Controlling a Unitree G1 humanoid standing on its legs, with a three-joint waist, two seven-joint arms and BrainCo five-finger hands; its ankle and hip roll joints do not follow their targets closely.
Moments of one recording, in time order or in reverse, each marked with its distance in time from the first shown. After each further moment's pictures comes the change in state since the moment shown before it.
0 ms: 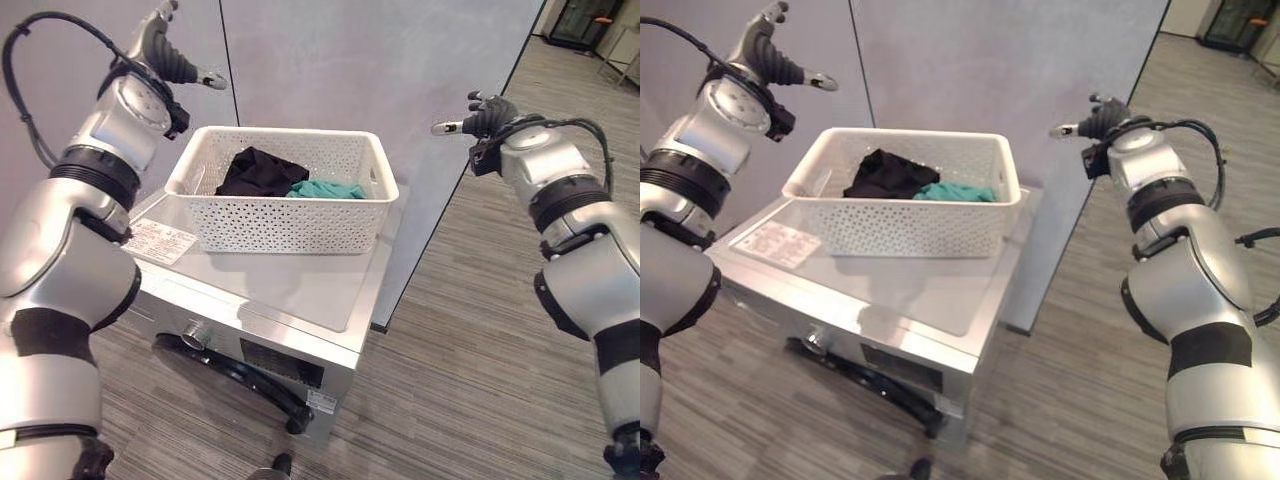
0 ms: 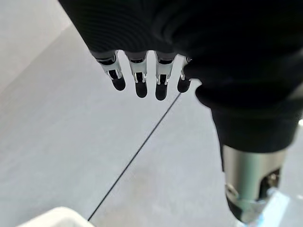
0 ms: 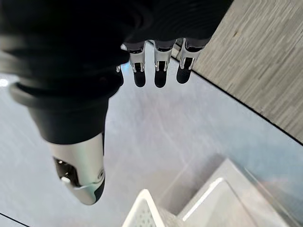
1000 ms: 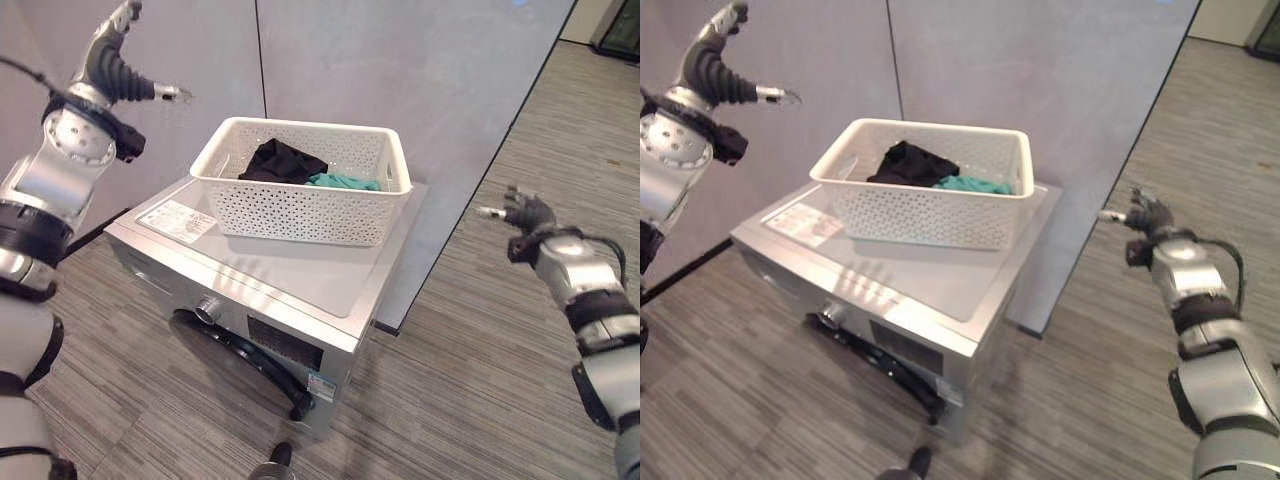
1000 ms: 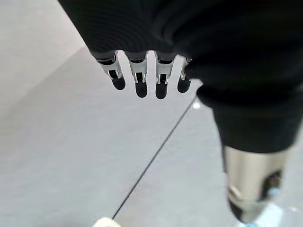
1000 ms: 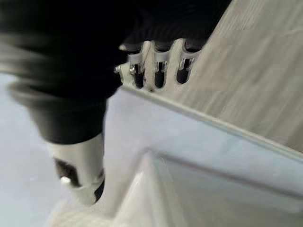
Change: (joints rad) left arm 0.423 0.315 0.293 -0.524 0.001 -0.046 -0.001; right arm 0.713 -0.160 -0.436 -0.332 -0.024 -0.084 -0.020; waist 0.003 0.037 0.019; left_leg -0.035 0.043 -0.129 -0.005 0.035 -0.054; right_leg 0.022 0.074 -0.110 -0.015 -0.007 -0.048
